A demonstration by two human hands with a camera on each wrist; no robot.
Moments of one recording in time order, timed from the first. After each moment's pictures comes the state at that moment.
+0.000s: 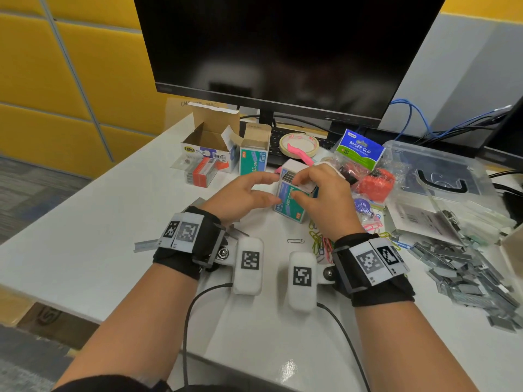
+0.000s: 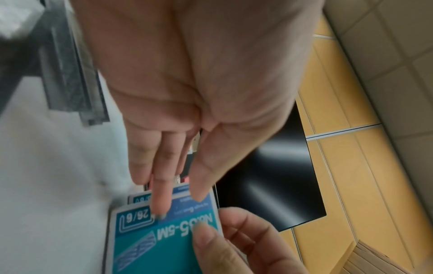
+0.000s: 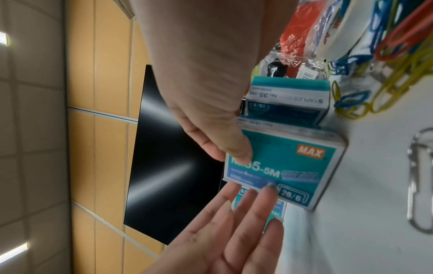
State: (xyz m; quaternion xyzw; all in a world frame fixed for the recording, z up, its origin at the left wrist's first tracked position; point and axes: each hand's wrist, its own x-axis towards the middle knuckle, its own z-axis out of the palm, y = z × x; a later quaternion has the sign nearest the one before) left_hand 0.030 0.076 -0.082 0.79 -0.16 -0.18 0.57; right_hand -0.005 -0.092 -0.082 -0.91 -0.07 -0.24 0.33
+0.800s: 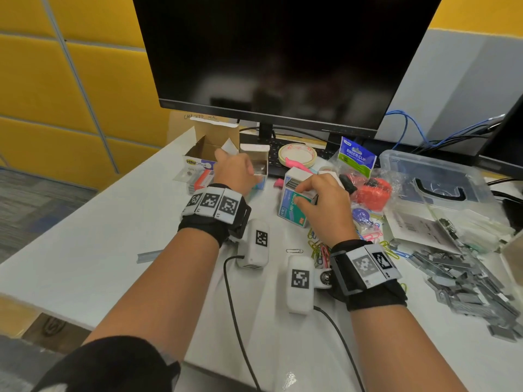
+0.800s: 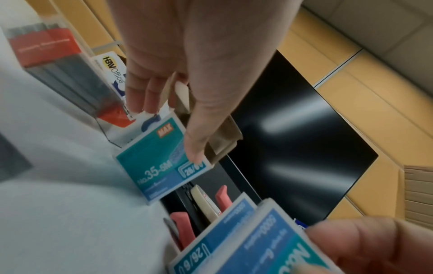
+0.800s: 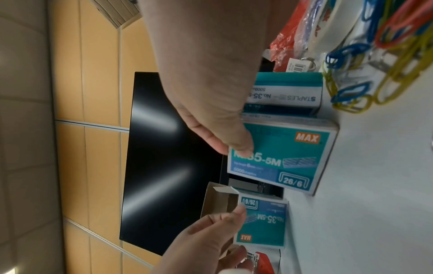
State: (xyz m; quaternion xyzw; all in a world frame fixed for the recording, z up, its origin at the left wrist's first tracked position) left_hand 0.077 0.058 -0.062 0.94 -0.02 0.09 0.33; right_hand 0.002 -0.097 -0.085 -0.91 -0.02 -0.24 0.33
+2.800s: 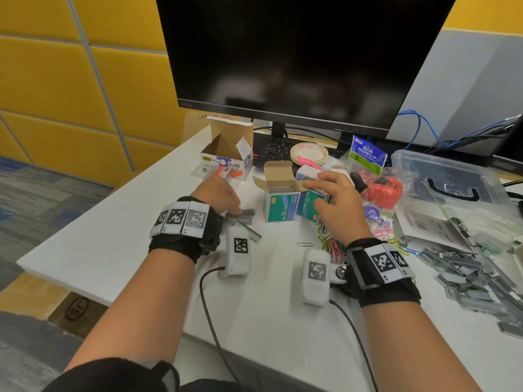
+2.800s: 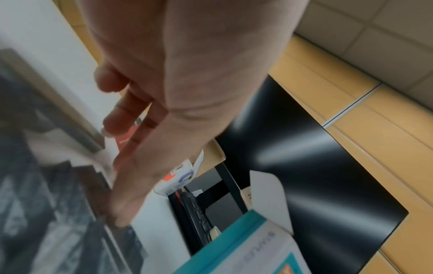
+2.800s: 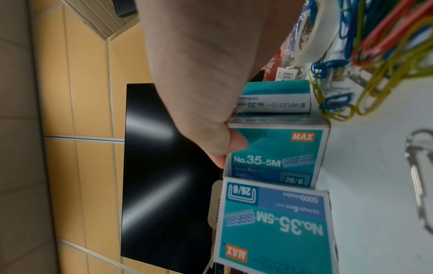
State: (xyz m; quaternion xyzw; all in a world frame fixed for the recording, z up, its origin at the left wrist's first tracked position) left_hand 0.037 0.115 -0.060 0.95 0.00 -0.11 0.29; right_hand -0.007 -0.100 -0.085 -0.89 -0.02 -0.19 0.42
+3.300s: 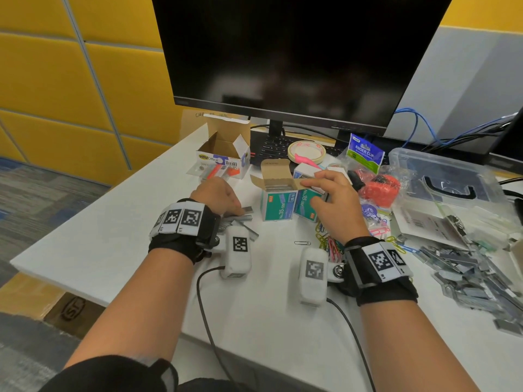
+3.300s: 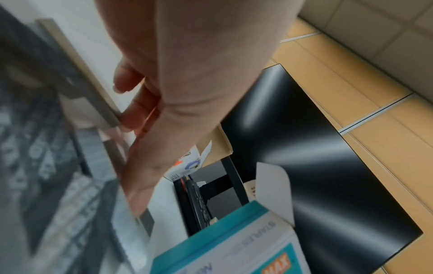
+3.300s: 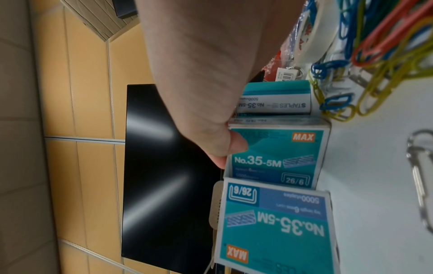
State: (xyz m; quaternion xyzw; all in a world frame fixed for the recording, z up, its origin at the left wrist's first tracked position) left_hand 0.043 0.113 -0.073 0.94 0.02 -0.11 0.31; right_hand -0.008 -0.100 -0.086 -0.89 -0.03 -0.20 0.41
